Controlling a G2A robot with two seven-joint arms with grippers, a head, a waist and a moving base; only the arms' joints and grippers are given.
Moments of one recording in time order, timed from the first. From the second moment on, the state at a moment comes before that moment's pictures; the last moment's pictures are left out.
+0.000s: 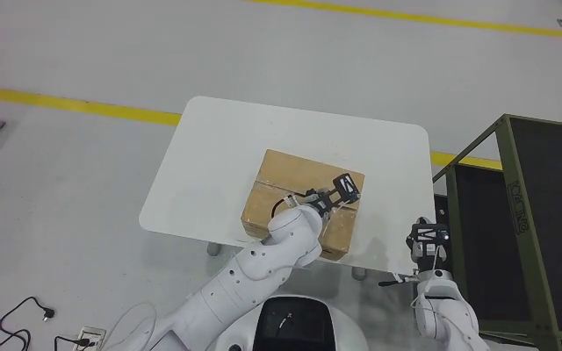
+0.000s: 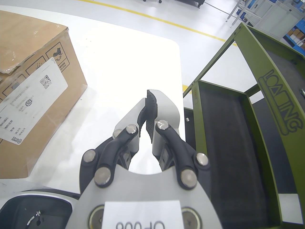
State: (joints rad) left arm 0.78 -1.55 -0.69 -1.31 1.66 -0.15 -0.81; right arm -1.64 -1.29 1.55 -1.66 -1.44 0.15 -0.02
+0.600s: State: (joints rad) left arm 0.82 -1.55 -0.79 -1.39 1.69 -0.13 -0.82; right arm -1.62 -1.29 1.54 -1.65 -1.44 0.12 -0.01
